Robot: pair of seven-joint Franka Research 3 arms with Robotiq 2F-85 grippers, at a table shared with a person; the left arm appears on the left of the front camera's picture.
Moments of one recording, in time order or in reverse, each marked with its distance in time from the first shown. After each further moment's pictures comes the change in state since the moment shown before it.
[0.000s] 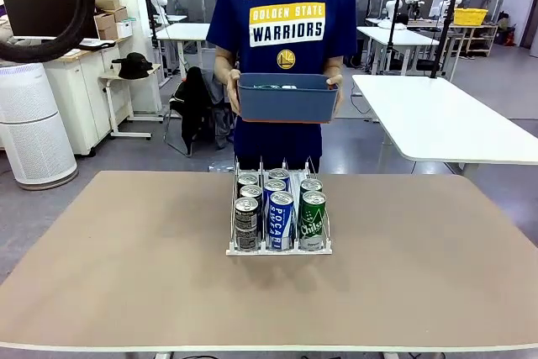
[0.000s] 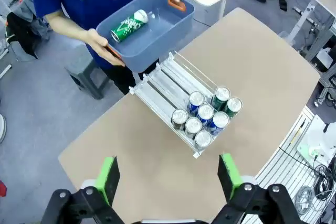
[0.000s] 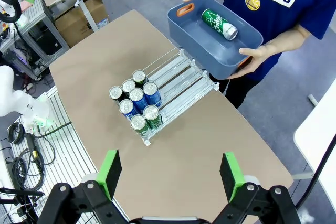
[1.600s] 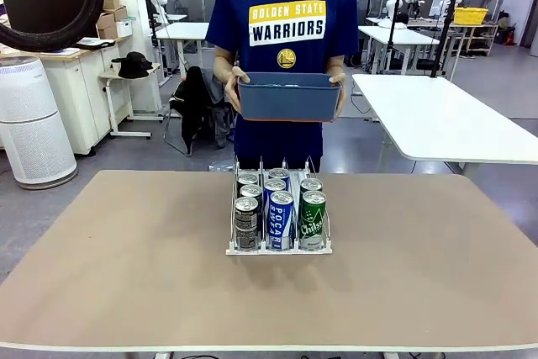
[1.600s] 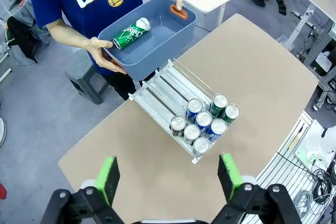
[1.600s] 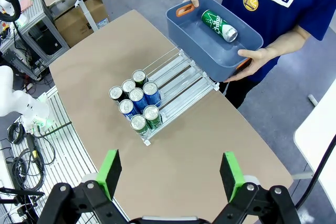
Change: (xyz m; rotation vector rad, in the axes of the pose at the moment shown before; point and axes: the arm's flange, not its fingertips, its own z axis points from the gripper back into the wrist) left arm 0.011 -0.004 0.002 -0.002 -0.015 0.001; right arm 0.000 0.000 0.000 0.000 0.000 0.000
